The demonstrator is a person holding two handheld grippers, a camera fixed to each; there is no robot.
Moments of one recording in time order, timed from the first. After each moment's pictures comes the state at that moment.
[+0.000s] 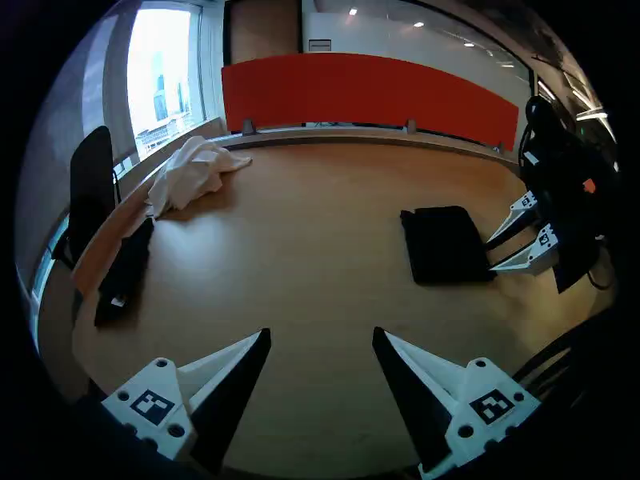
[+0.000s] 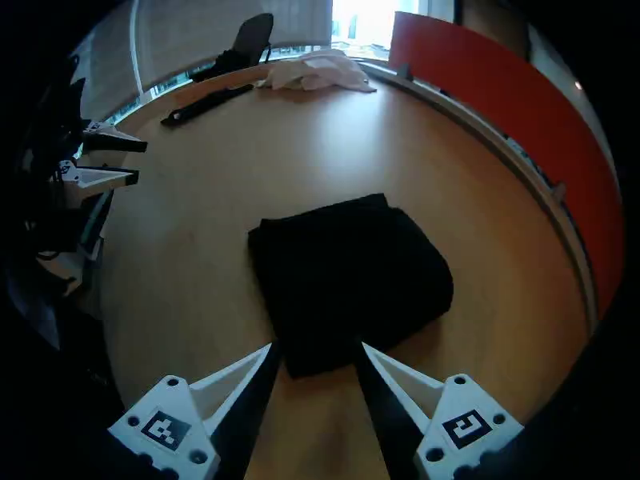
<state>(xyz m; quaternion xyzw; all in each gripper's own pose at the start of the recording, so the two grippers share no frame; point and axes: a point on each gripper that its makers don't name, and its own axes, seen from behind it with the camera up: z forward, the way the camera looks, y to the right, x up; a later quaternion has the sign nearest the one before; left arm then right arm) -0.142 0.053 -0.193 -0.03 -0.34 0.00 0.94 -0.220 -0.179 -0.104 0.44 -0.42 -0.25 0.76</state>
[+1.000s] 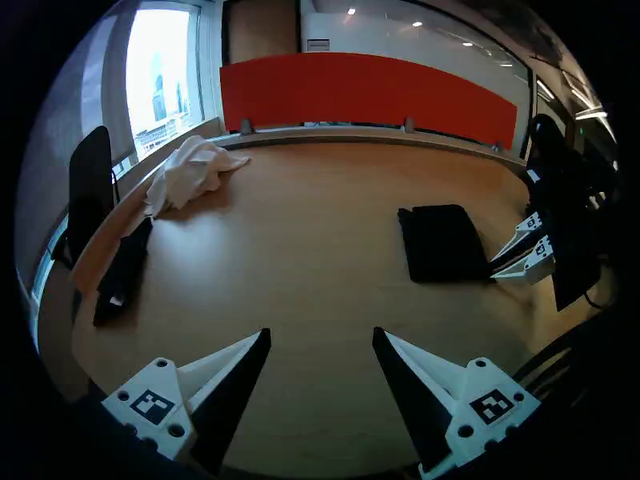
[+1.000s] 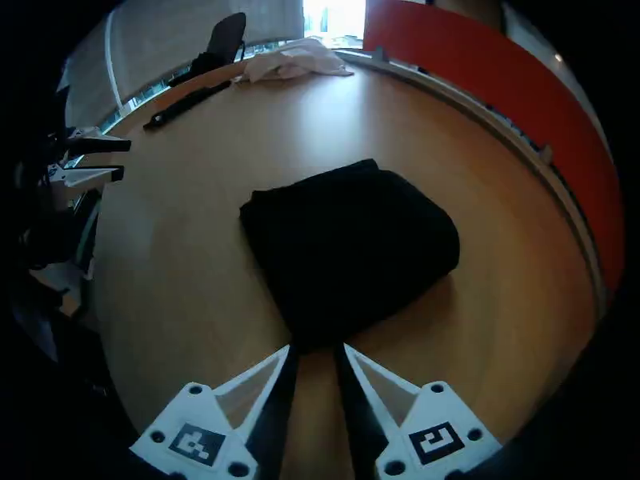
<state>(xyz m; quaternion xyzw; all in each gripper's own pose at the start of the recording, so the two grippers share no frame) -0.143 0.054 -0.193 -0.03 -0.34 0.00 0.94 -0.244 -0.166 -0.123 0.40 -0.44 -0.22 0.77</state>
